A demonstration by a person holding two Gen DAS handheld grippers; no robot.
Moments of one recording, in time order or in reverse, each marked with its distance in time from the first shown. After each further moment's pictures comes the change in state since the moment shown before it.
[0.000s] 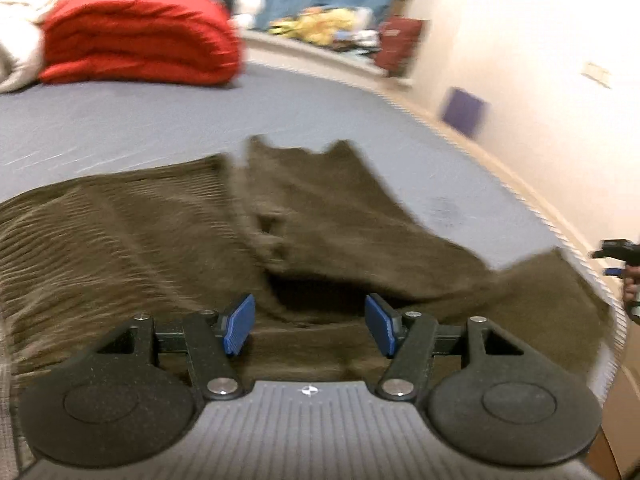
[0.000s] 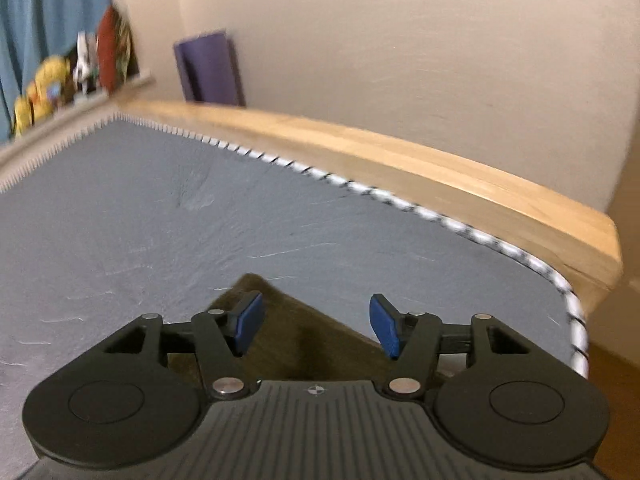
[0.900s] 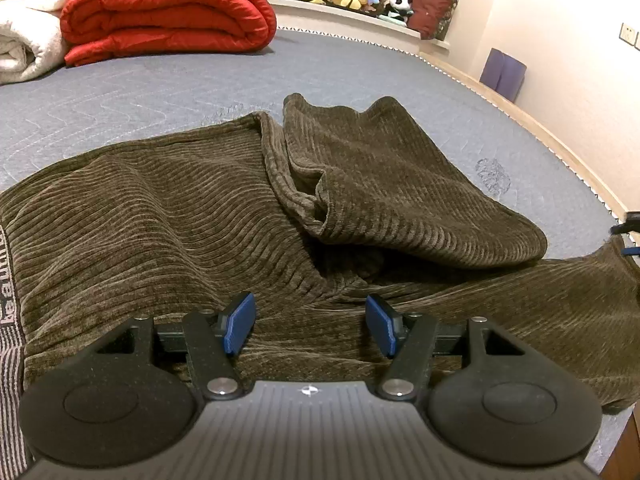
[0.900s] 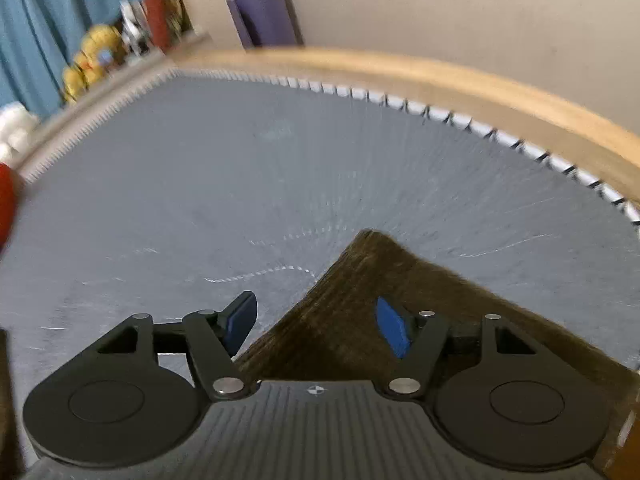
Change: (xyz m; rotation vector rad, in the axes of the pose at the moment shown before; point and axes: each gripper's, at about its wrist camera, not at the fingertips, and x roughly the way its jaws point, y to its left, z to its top) left arm 0.034 0.009 -0.004 -0.005 0.117 0.185; right arm 0.016 0.058 -0.032 -0.024 0.201 0.153
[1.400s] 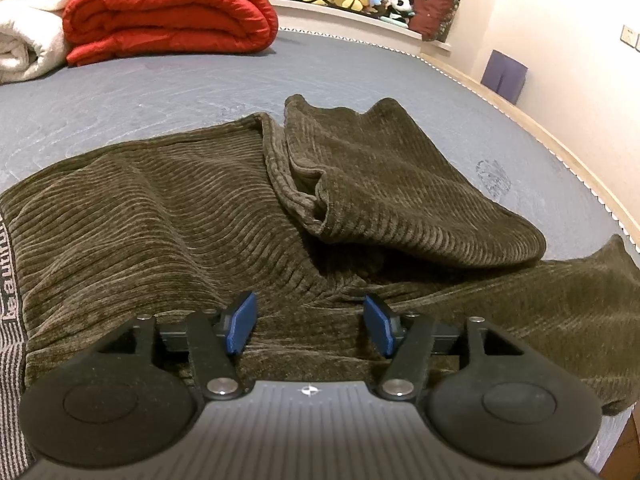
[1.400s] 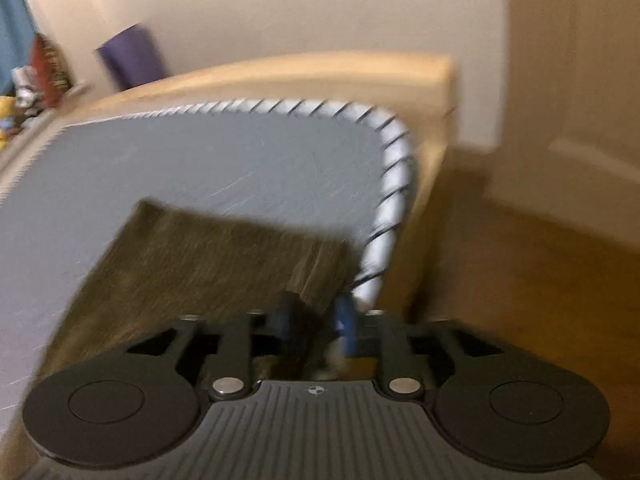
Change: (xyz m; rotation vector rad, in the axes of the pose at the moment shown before) left arm -0.003 0.000 -0.001 0.000 -0.004 0.001; right arm -0.114 -0.132 -0.077 0.255 -0.110 -0.261
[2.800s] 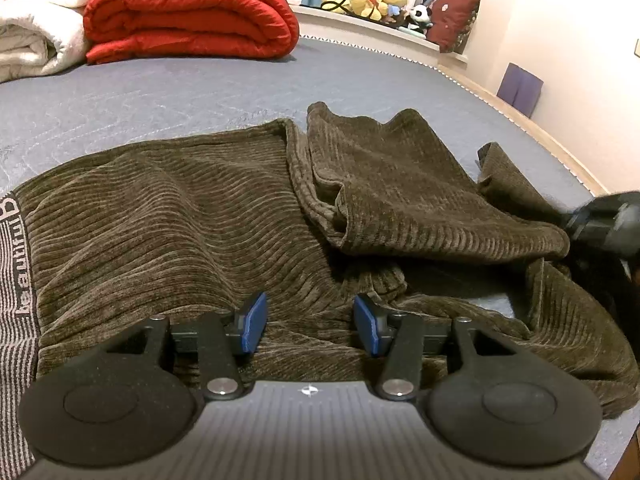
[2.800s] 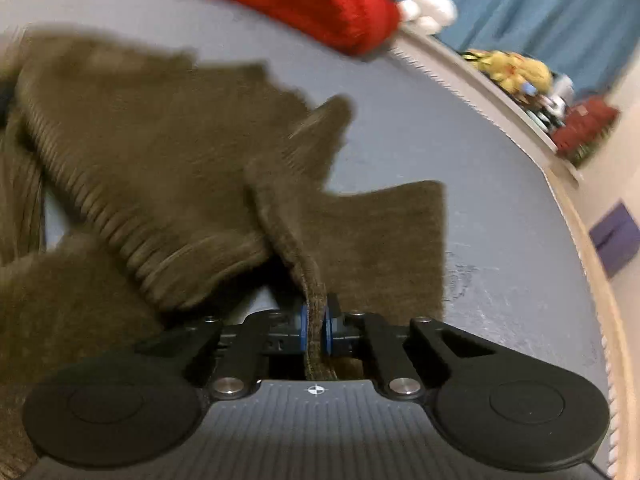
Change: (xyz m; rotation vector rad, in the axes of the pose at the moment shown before) left arm -0.001 0.008 -0.002 -0.043 -0.022 0.039; right arm -0.070 0.389 -0.200 -1.412 -0.134 0.730
